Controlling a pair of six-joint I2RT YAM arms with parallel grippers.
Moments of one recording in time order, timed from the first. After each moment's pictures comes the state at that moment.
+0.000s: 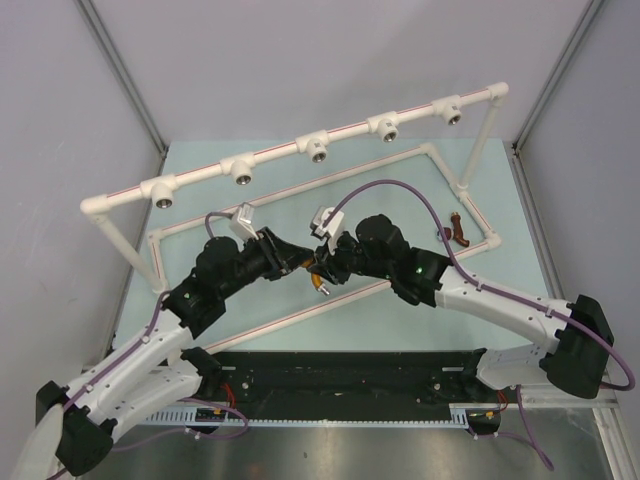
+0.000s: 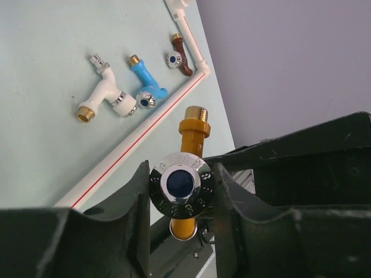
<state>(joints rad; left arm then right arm) -0.63 0.80 0.62 -0.05 0.16 -0.94 0.99 1.30 1.04 -0.09 -0.17 -0.06</state>
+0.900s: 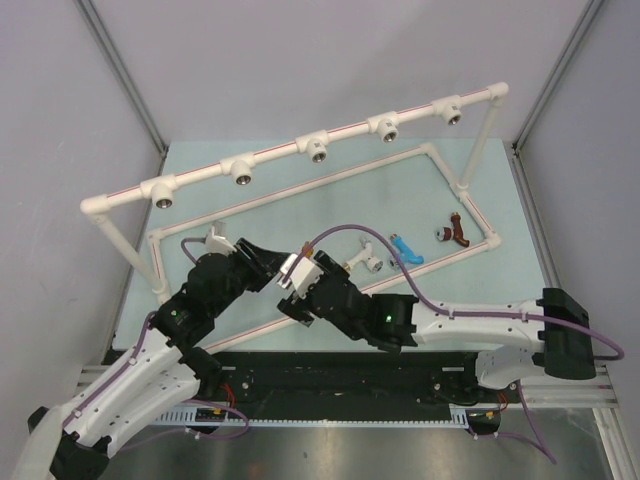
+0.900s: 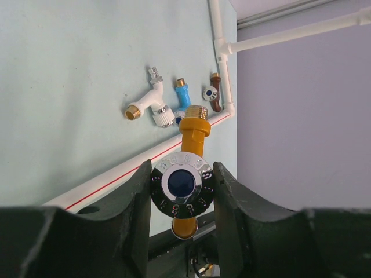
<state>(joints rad) -0.63 0.63 0.54 -0.23 -0.10 -1.15 1.36 1.36 1.04 -0.08 0.53 -0.06</state>
